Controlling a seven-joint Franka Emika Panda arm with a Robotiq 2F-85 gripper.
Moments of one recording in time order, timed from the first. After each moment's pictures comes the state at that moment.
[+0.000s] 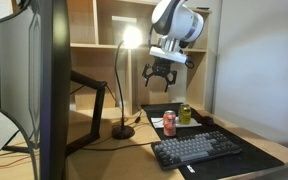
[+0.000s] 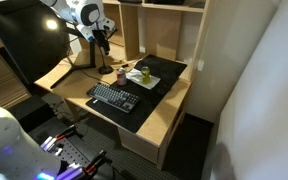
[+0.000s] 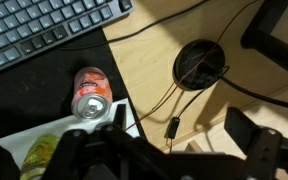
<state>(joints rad) 0.21 0.23 0.16 -1.96 0.15 2.42 0.53</state>
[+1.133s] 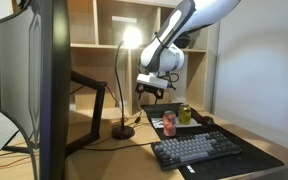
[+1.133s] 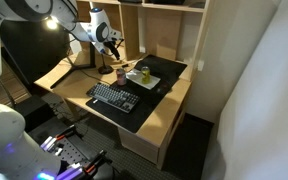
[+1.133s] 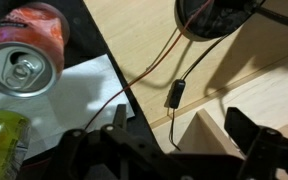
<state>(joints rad) 0.36 0.57 0.01 -1.73 -0.04 2.68 0.73</state>
